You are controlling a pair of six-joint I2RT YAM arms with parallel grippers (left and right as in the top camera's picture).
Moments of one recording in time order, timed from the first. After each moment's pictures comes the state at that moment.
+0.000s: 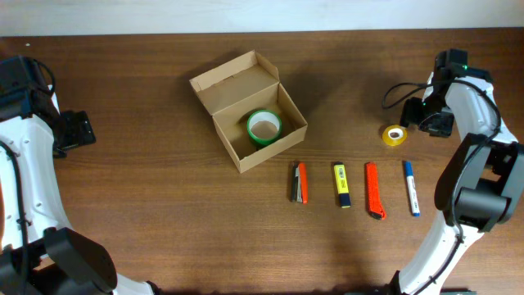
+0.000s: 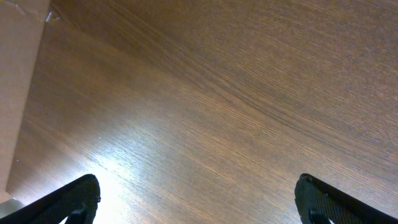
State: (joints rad) left arm 0.40 1.70 1.62 -1.16 -0.27 0.03; right arm -0.27 2.16 1.72 -1.03 0.05 0.08
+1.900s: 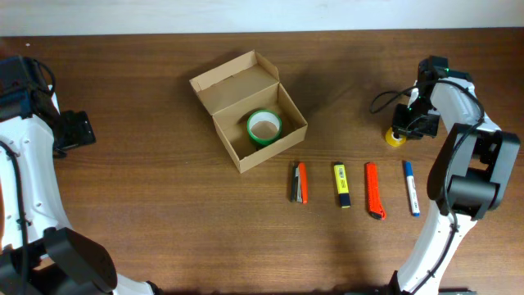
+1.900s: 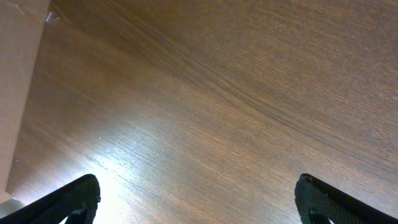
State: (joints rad) left arm 0.40 1.70 1.62 -1.16 -0.27 0.03; right arm -0.23 2.25 1.73 -1.03 0.02 0.10
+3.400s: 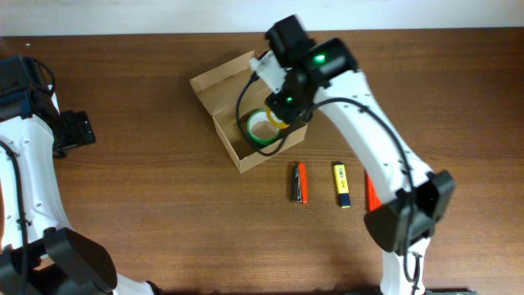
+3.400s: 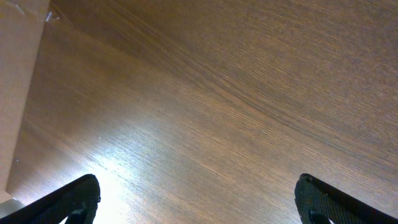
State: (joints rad) left arm 0.40 1.70 1.62 -1.16 -0.27 0.03; right arm 0.52 2.09 2.17 -1.32 0.00 -0.32
